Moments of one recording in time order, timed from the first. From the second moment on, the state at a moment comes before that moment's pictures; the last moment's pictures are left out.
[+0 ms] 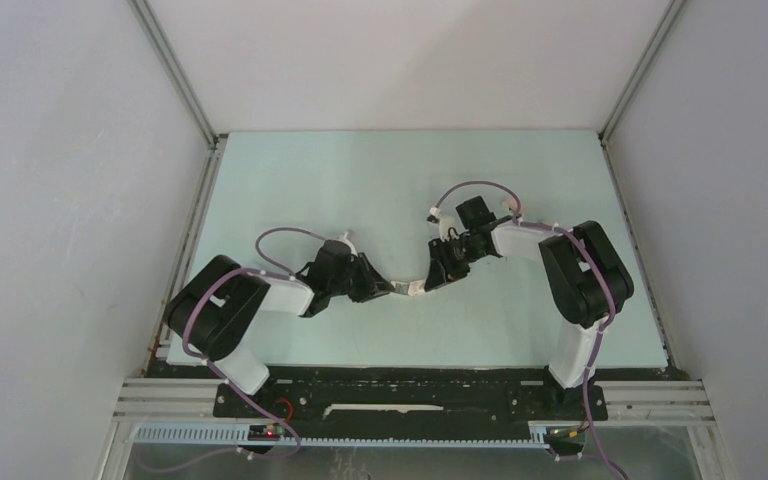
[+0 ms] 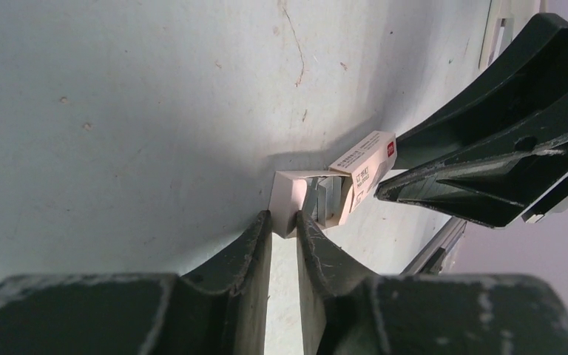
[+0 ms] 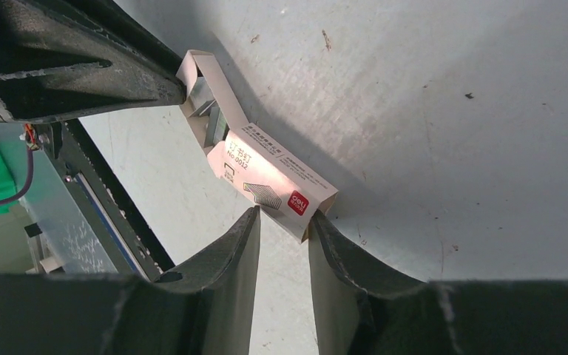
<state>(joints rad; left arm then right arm) -0.57 1.63 0.50 0.45 0.29 -1.00 0.43 1.85 1.02 -0.33 -0.72 0.08</state>
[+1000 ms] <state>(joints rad) -0.51 1.36 0.49 0.27 0.27 -0.86 0.36 1.79 1.04 -0.40 -0.73 -0.03</state>
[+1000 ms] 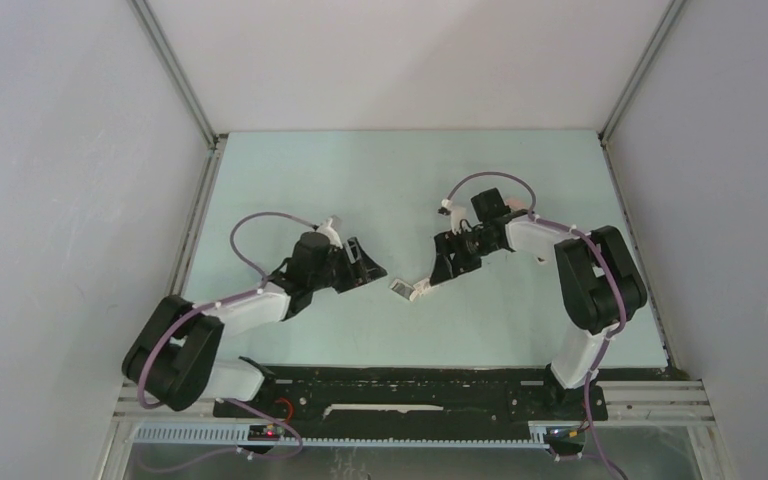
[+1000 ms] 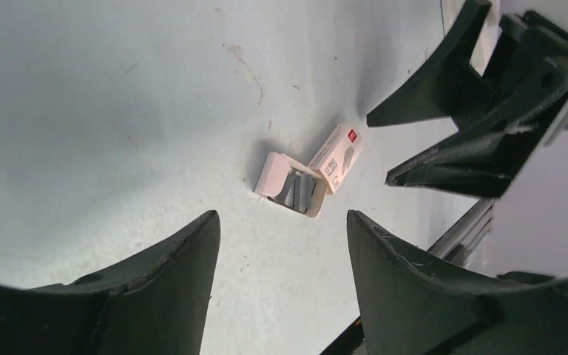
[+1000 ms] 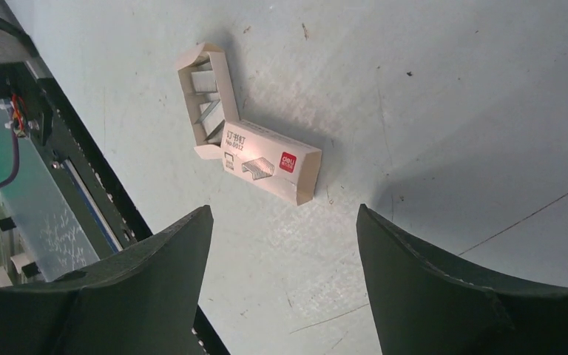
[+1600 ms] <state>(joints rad) -0.62 0.92 0.51 0.26 0.39 0.20 0.21 1.44 1.06 -0.62 -1.02 -0.51</state>
